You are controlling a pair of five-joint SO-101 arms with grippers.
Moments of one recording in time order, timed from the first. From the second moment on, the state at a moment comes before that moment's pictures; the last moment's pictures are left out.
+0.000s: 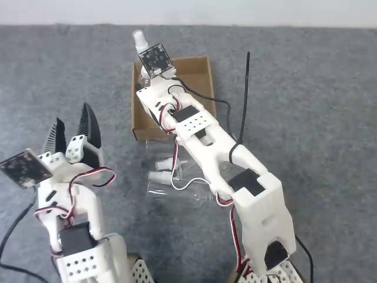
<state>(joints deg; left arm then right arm) -22.5 -91.0 81.1 31.9 22.8 -37.1 32.5 -6.8 10.7 0.5</state>
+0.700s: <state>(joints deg) -22.5 -91.0 81.1 31.9 22.8 -37.1 36.9 -13.3 17.1 0.5</state>
